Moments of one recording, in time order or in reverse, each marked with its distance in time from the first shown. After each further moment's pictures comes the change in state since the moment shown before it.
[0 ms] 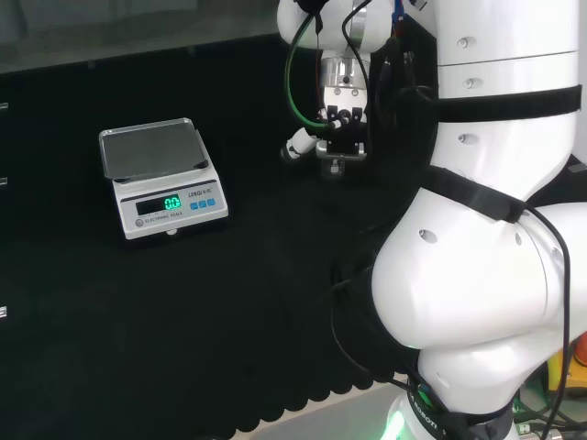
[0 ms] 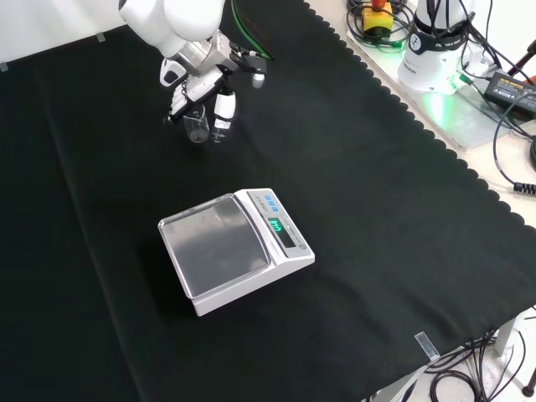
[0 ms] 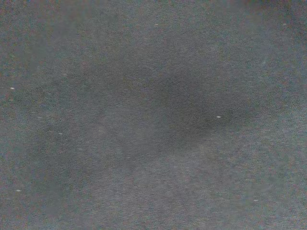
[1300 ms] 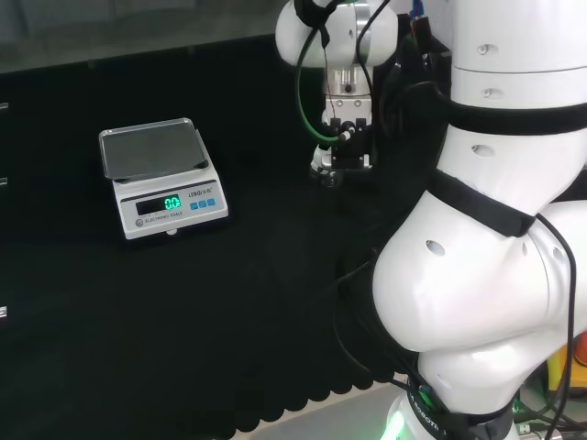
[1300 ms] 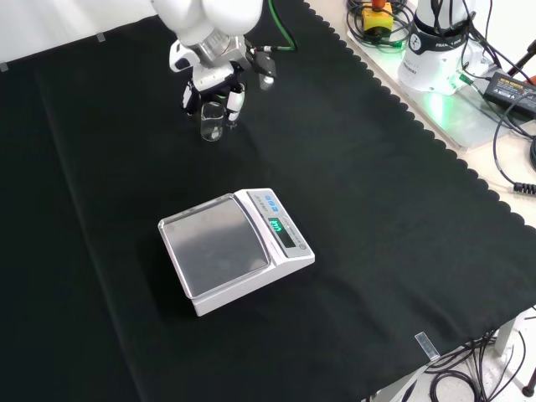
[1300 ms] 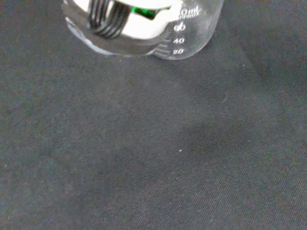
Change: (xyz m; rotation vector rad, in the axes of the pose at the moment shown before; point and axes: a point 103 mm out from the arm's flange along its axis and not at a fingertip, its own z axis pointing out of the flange) arm -0.013 -0.007 0.006 -0.244 -0.041 0.033
